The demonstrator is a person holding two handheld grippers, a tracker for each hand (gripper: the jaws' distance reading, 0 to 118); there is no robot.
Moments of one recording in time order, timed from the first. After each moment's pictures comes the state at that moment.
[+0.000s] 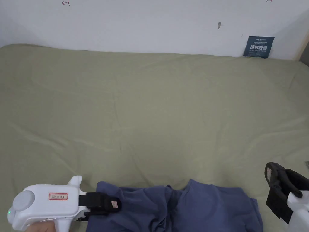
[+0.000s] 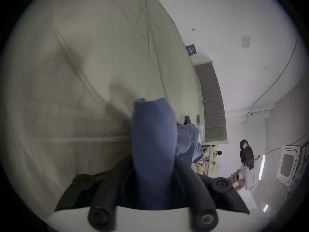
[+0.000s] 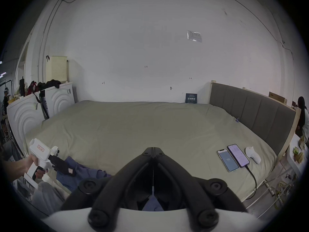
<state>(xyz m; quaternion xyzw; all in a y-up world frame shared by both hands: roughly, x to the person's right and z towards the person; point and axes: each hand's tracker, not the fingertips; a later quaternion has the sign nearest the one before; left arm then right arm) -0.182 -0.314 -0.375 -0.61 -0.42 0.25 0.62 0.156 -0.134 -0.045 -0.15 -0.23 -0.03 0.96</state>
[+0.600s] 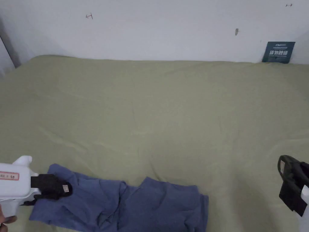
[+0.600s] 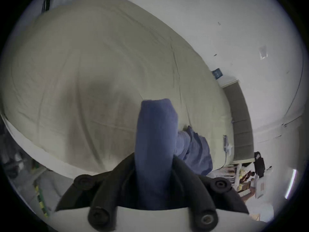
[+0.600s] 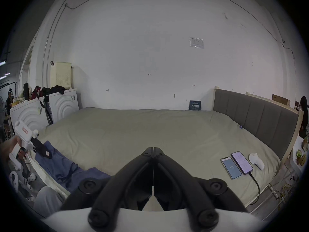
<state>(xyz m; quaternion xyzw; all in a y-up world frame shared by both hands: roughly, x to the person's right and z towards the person) -0.289 -0.185 -0.386 -0.57 -0.25 0.17 0.76 0.157 -0.122 -0.049 -0.12 -0.21 -0.03 0.97</state>
